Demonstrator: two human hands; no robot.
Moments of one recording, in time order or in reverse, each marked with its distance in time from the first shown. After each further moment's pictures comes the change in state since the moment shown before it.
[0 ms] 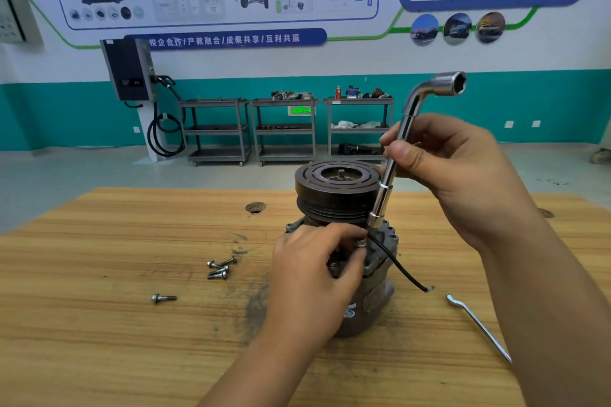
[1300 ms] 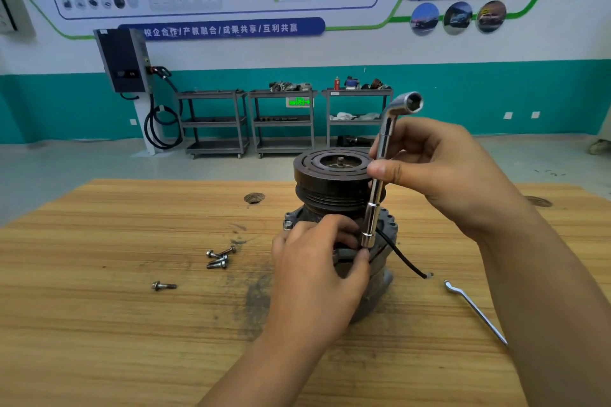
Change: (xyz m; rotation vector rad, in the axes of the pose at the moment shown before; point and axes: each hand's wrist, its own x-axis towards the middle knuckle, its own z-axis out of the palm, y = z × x) left_hand -0.009 0.002 0.004 0.041 -0.112 -0.124; right_hand -0.002 0.005 0.002 -0.093 -0.126 0.062
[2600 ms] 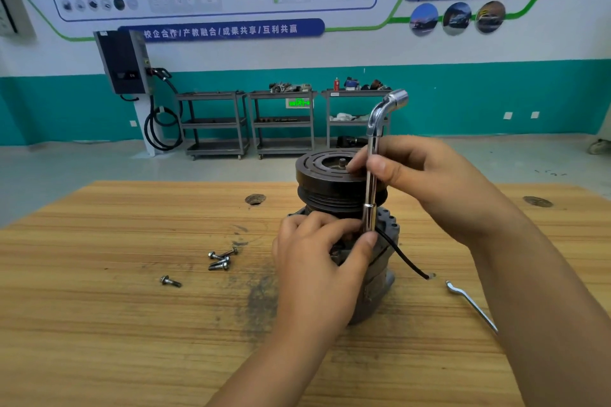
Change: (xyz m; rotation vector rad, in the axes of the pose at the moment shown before) left_hand 0.005 0.005 0.002 -0.108 0.095 -0.068; right_hand 0.001 0.009 0.005 -0.047 -0.155 0.050
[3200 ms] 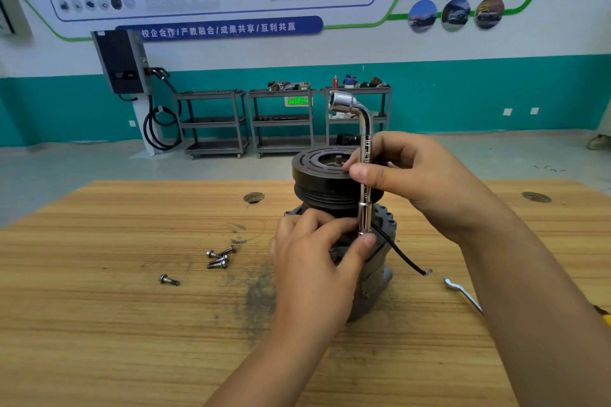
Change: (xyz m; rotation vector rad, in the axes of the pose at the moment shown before) left_hand -0.002 -0.002 0.003 0.066 -0.008 0.028; right_hand 0.002 0.005 0.002 0.021 0.029 0.006
